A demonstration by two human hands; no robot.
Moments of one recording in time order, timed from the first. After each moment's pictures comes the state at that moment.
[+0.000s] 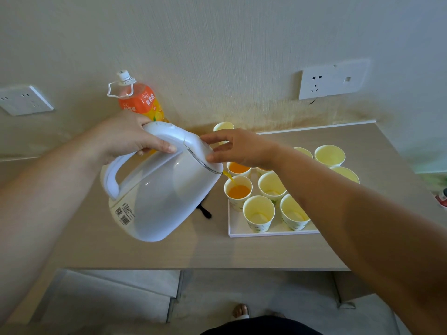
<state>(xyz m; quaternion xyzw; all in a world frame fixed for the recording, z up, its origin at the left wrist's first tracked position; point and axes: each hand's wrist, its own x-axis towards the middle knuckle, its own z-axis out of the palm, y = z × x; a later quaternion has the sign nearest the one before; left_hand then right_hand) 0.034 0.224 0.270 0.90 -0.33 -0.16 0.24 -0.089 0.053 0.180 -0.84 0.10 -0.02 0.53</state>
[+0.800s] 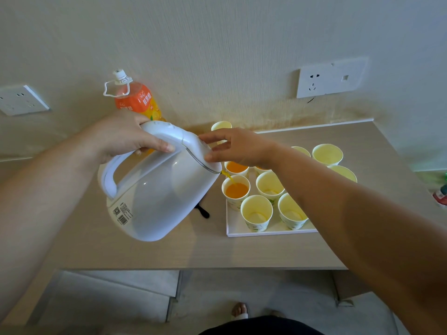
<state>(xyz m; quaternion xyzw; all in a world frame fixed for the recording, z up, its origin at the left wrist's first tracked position) 0.040 0.222 0.268 0.89 -0.35 -0.16 0.23 -0.091 0.052 0.181 -0.84 0.11 -0.02 0.53</state>
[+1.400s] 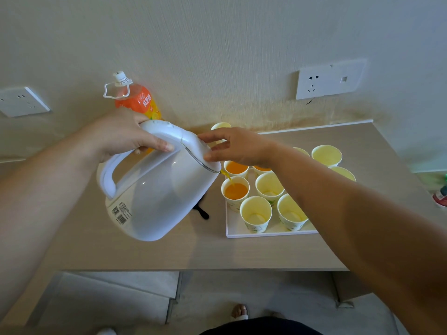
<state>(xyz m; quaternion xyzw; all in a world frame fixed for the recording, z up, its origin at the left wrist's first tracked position) 0.040 0.221 0.273 0.90 -0.34 -0.17 0.22 -0.092 0.050 0.184 -0.85 0.11 -0.03 0.52</state>
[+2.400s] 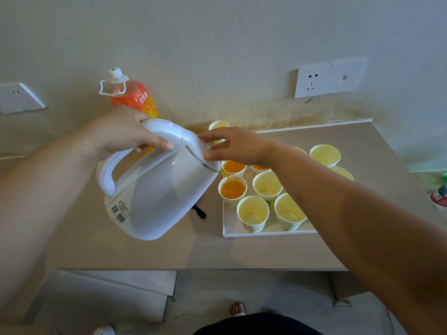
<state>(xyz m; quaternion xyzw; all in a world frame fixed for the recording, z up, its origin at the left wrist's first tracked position) 0.042 0.212 0.266 0.90 -0.33 -0.16 0.22 -0.093 0.044 0.180 -0.84 0.11 -0.02 0.53</state>
